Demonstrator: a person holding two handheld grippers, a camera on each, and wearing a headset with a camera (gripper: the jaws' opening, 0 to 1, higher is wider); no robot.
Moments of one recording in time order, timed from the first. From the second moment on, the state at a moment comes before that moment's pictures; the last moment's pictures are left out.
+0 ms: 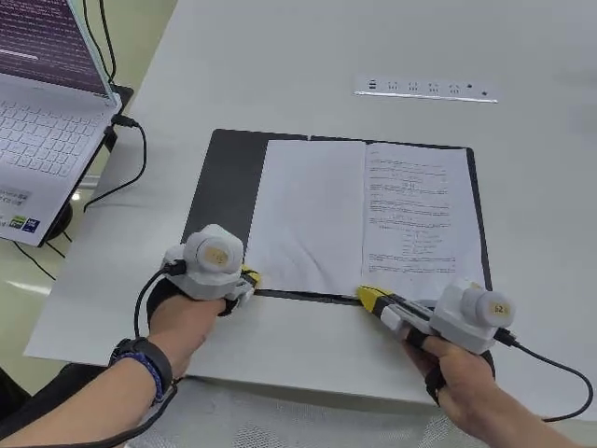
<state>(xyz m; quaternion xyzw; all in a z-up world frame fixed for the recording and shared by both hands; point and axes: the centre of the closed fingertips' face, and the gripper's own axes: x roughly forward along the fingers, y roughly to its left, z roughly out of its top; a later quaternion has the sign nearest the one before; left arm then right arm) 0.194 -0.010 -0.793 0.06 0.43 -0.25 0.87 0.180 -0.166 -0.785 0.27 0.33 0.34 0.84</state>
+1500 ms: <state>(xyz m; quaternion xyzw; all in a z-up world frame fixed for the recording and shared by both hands) 0.189 -0.038 -0.718 0.03 0.37 -0.28 0.89 0.187 -0.228 -0.725 0.15 0.30 0.33 0.88</state>
